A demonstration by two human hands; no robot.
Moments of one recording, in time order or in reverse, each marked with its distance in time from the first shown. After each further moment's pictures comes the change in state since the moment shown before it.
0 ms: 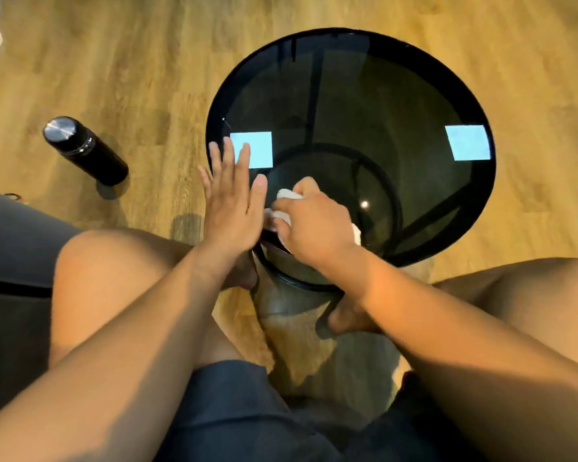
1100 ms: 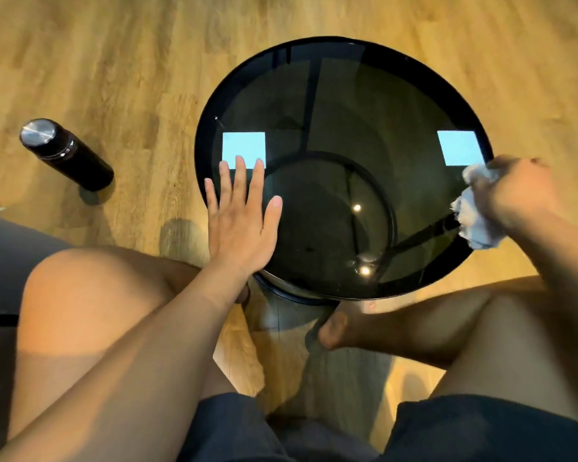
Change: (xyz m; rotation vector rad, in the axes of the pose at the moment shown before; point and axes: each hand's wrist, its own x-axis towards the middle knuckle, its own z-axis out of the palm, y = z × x) left_hand 0.013 0.007 0.029 0.294 -0.006 0.023; right_hand 0.009 0.230 -0.097 -0.125 0.193 0.723
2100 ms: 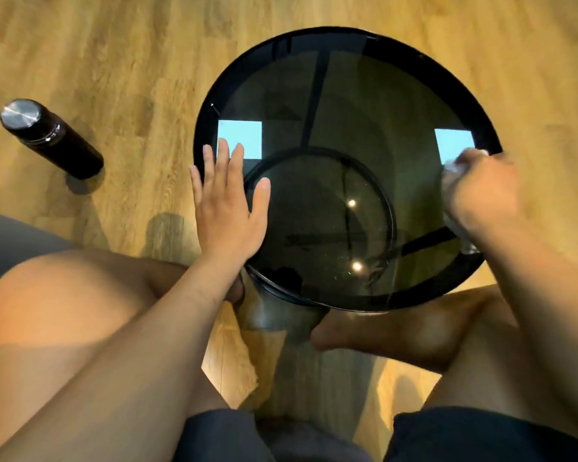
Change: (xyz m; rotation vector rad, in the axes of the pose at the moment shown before) left_hand 0.021 -0.011 -0.001 -0.192 0.153 -0.082; right_hand -0.003 -0.057 0.025 -0.087 0.091 -0.086
